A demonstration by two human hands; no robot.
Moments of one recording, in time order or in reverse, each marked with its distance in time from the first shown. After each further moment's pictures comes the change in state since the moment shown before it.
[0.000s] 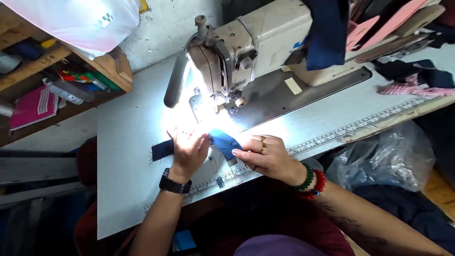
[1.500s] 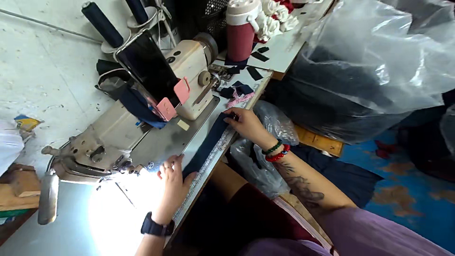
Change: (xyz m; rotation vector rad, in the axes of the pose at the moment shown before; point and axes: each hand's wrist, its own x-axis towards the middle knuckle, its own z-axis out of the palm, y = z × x) left_hand 0.051 0.106 0.103 0.012 -0.743 -0.043; right_hand -0.093 0.063 -0.199 -0.201 0.244 1.082
